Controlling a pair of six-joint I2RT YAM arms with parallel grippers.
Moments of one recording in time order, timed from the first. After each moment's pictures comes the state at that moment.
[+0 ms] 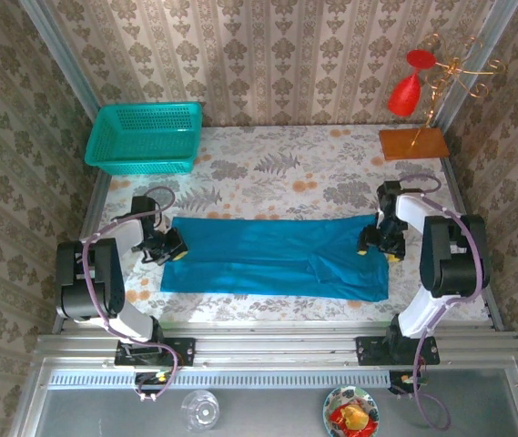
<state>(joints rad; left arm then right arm) 0.01 1.56 0.77 -0.57 0.40 -0.45 -0.04 1.72 1.00 -0.92 -0.04 0.24</state>
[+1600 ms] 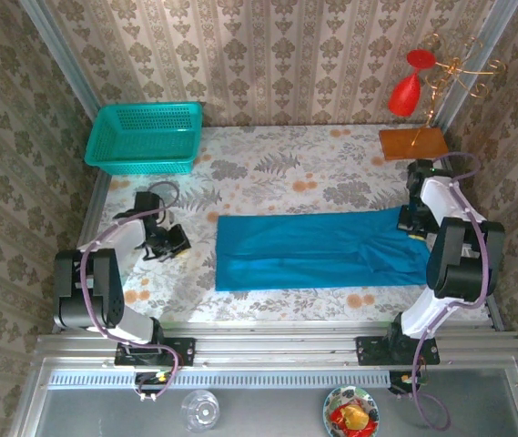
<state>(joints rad) -0.07 1.50 0.79 -0.62 0.39 -0.44 -0.21 1.68 1.22 -1.07 0.32 0.27</state>
